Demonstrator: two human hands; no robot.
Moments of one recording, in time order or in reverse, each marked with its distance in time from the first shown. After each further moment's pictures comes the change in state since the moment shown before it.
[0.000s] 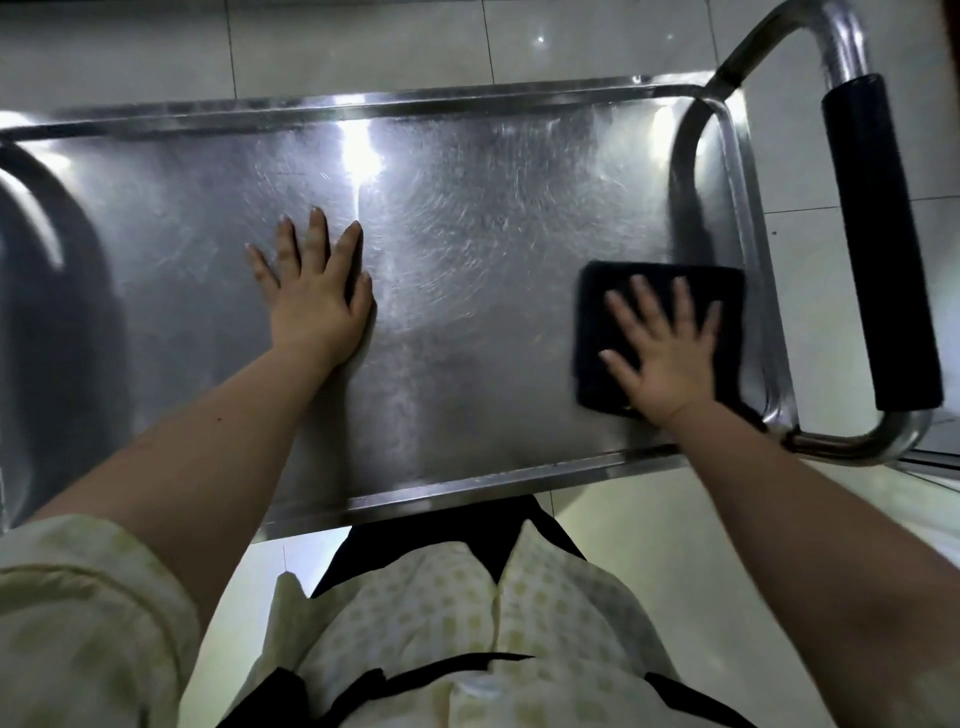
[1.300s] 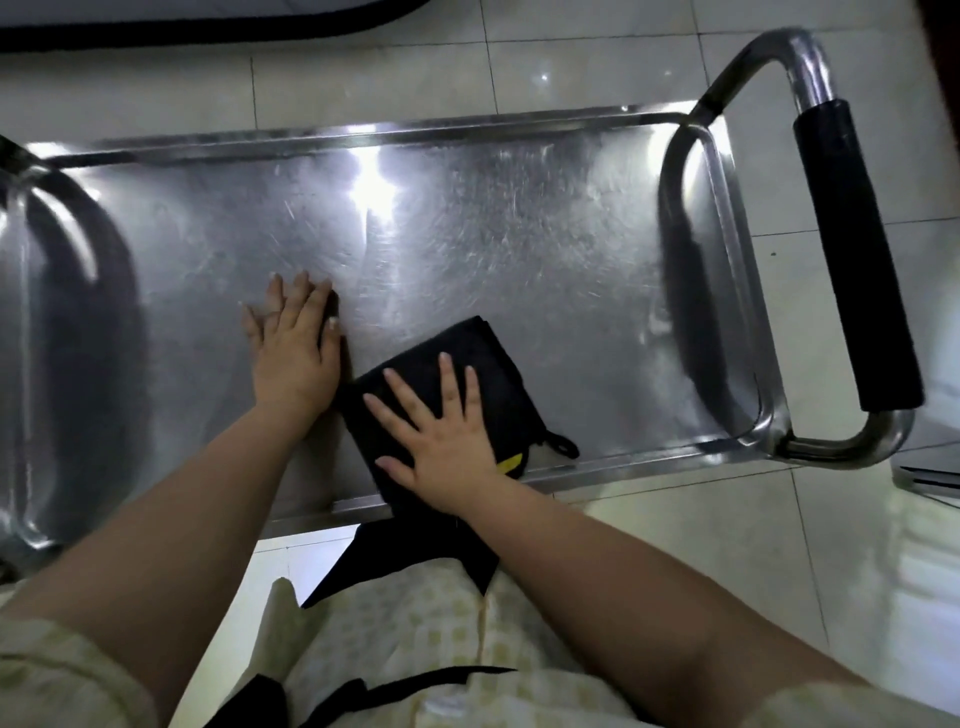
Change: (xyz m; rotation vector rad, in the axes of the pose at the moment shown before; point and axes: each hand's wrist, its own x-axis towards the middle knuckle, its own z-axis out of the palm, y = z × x) left_hand -0.052 -0.028 -0.002 -0.188 0.102 -0.033; right_hand -0.050 -0.229 0.003 0.064 -0.054 -0.434
